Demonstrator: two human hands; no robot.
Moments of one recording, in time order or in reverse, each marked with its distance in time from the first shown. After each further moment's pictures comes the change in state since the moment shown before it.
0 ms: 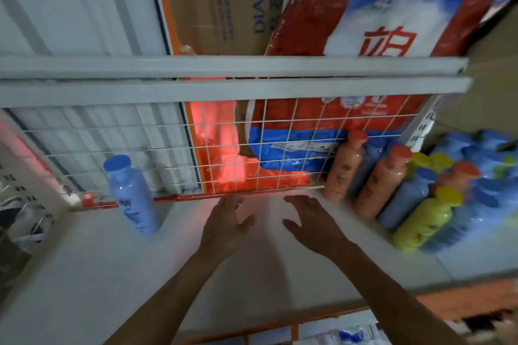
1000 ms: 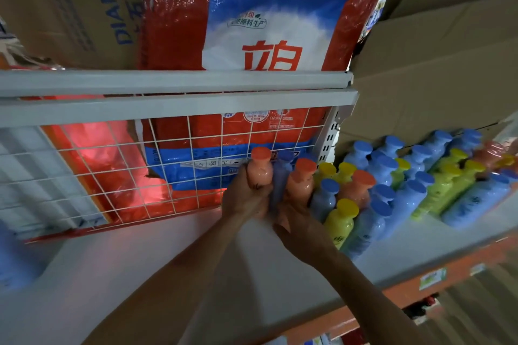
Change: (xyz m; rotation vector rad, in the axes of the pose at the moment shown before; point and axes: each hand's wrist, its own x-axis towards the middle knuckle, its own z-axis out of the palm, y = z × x) left_hand 0.102 0.191 0.135 -0.306 -0.124 -0.124; right_hand -0.039 0.126 -0.082 -0.034 0.239 0.022
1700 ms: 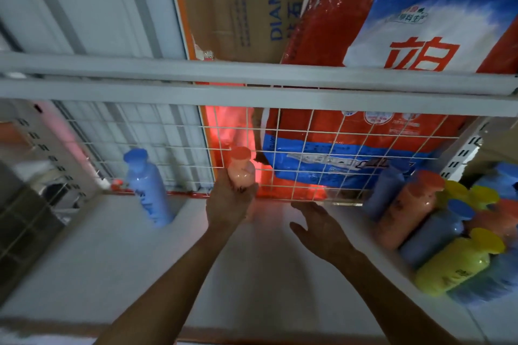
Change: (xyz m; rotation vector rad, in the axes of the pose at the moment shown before) left_hand -0.058 -0.121 -0.178 0.081 0.526 -0.126; right_hand 0.048 -0.107 0.094 0.112 -0.277 -0.144
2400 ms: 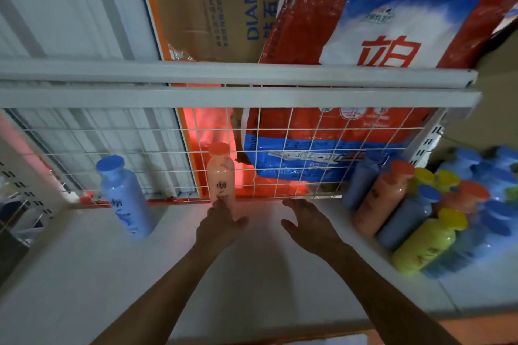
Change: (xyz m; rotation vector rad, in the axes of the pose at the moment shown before) left_hand -0.009 -0.032 0.013 0.402 -0.426 -0.050; right_hand -0.005 -0.001 -0.004 -0.051 0.011 0.101
